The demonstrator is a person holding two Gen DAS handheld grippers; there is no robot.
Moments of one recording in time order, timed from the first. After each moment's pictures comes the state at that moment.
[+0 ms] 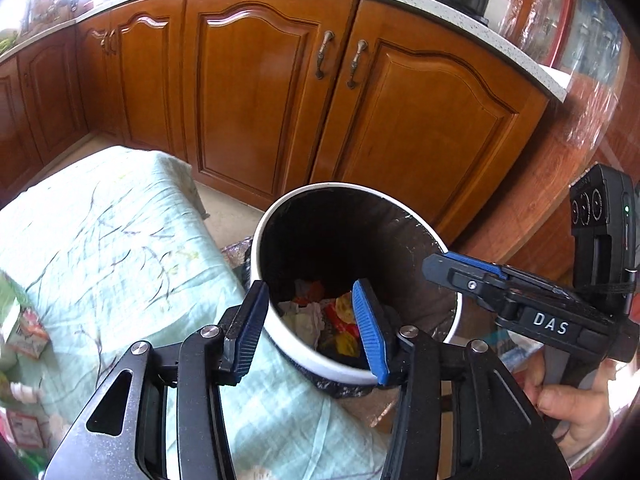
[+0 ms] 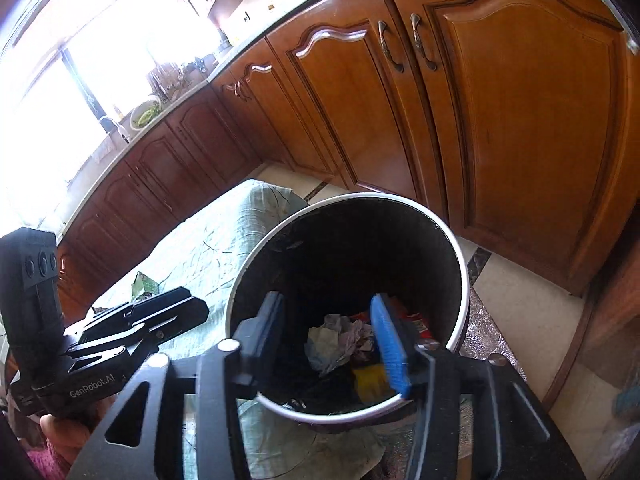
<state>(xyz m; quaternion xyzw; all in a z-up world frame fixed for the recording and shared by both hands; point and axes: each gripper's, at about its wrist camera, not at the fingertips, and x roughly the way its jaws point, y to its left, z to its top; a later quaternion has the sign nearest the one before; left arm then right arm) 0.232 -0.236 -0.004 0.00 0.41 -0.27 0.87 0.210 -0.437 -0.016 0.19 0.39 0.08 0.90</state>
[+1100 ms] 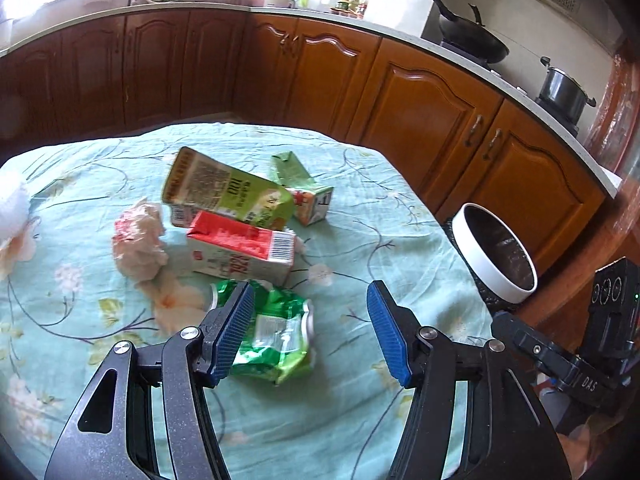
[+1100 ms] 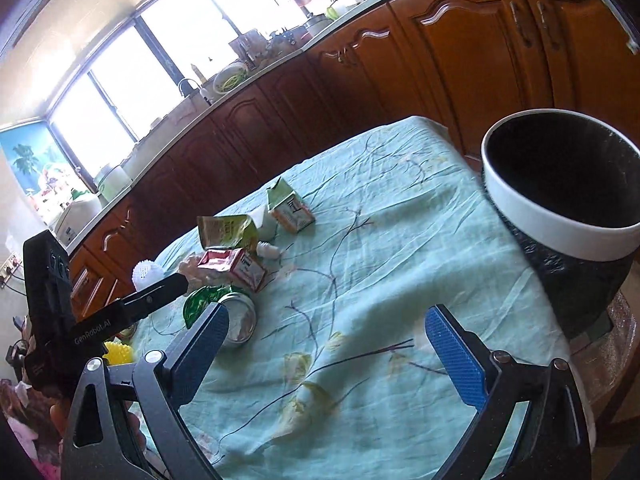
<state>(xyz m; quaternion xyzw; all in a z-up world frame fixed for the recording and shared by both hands) 0.115 0.017 -0.008 -0.11 0.37 -0.07 0.92 0.131 -0.238 -0.034 0.18 0.38 0.21 0.88</state>
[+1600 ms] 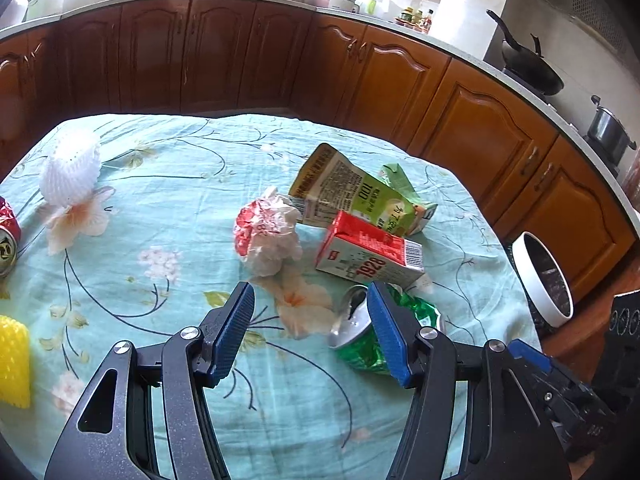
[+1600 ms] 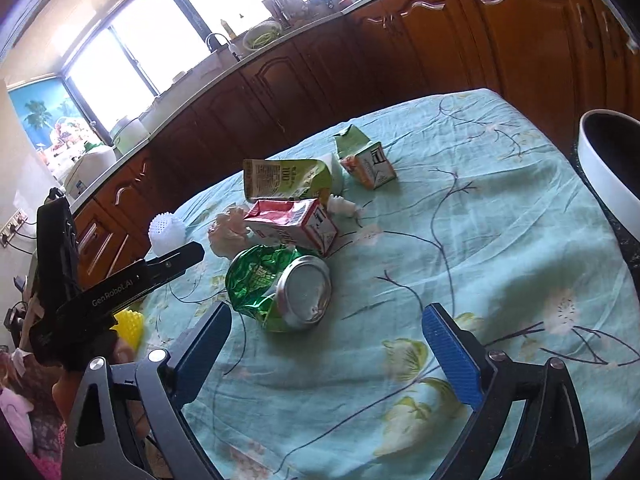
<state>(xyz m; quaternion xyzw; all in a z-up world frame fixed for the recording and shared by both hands) 0.109 0.096 -0.022 -0.14 0.38 0.01 0.91 0.135 -0.144 -0.040 0.13 0.41 0.26 0.86</state>
